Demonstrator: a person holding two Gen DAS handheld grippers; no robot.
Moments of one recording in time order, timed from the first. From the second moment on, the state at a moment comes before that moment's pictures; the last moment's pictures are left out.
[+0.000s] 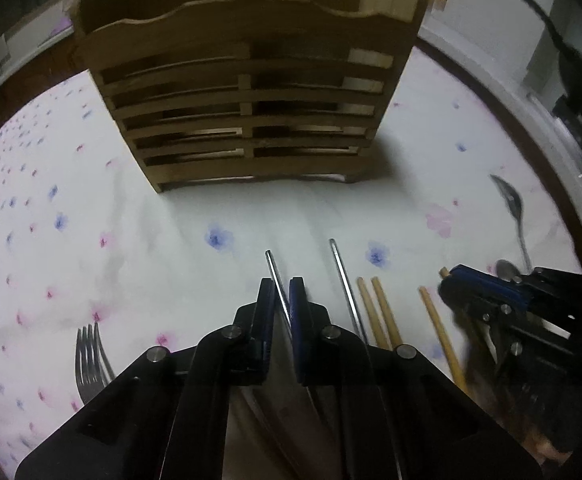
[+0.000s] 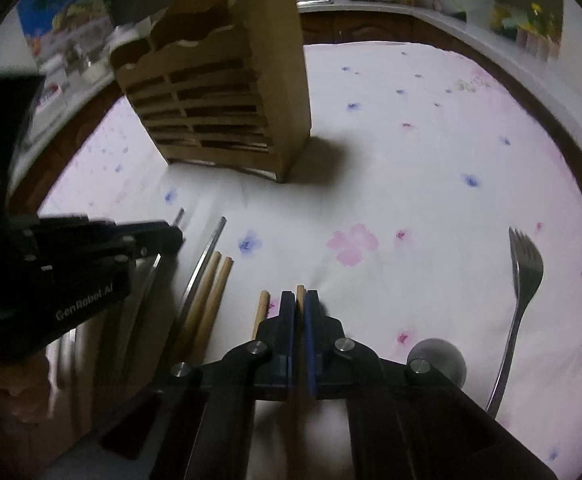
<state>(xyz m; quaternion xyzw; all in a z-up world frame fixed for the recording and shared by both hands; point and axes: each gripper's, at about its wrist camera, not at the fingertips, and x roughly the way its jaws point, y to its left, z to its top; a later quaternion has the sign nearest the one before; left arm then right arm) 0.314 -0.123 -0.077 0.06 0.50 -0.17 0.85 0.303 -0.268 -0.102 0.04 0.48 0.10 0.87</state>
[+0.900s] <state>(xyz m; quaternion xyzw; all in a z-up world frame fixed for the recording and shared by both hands) 0.215 -0.039 0.067 -0.07 0.35 -0.23 0.91 0.232 -0.292 0.046 0.11 0.31 0.13 0.94</state>
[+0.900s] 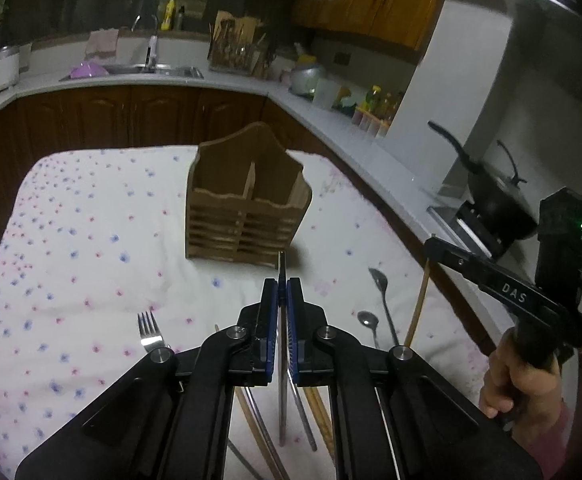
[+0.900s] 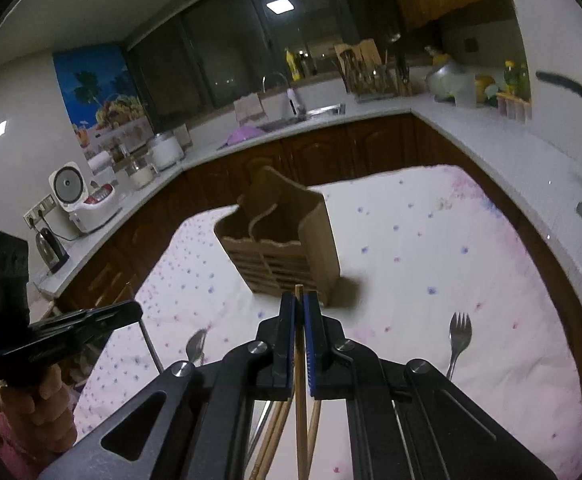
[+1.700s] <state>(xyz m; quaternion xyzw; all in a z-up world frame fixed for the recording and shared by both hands) 0.222 -0.009 0.101 -0.09 0.29 -0.21 0.93 0.241 -0.289 0.086 0.12 0.22 0.12 0.96</state>
